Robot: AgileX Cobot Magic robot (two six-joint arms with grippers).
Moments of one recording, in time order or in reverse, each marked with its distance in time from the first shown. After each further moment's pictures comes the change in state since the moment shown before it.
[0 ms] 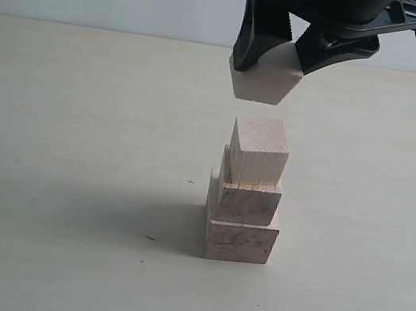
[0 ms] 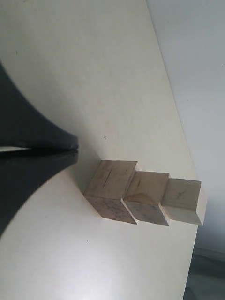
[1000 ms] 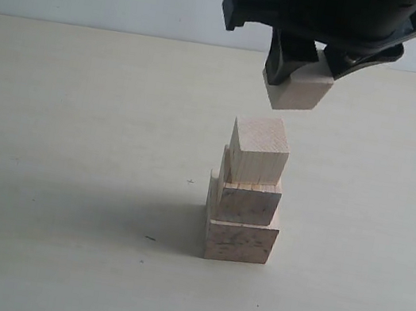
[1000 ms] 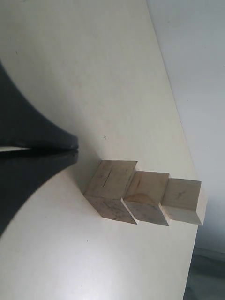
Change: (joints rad) left arm 0.000 0.000 0.000 0.000 0.000 0.000; right arm 0.000 0.002 0.052 -0.146 0.000 -0.031
